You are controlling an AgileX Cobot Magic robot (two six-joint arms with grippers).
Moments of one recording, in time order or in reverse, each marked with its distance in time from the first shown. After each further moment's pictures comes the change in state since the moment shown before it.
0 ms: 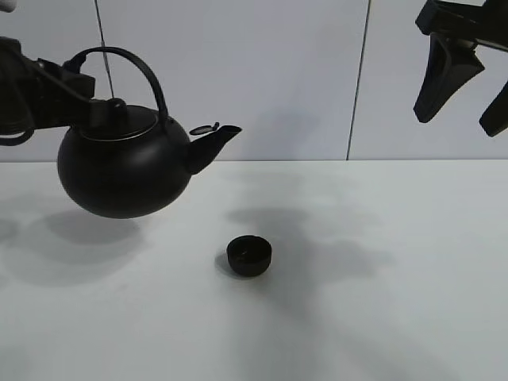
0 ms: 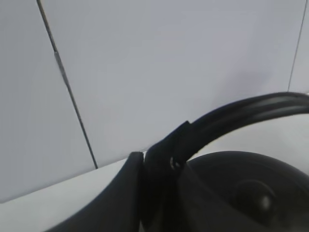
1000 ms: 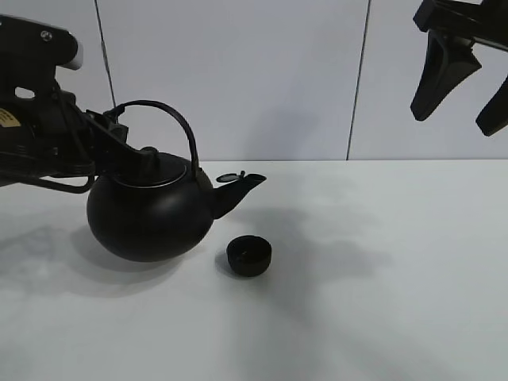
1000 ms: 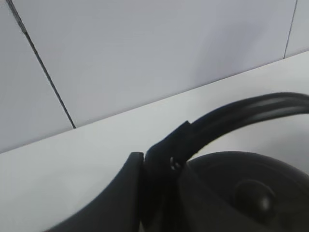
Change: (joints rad) left arm -0.181 0.143 -0.034 -0.323 -0.025 0.179; right arm 0.000 0.000 0.000 0.017 -0.003 0.000
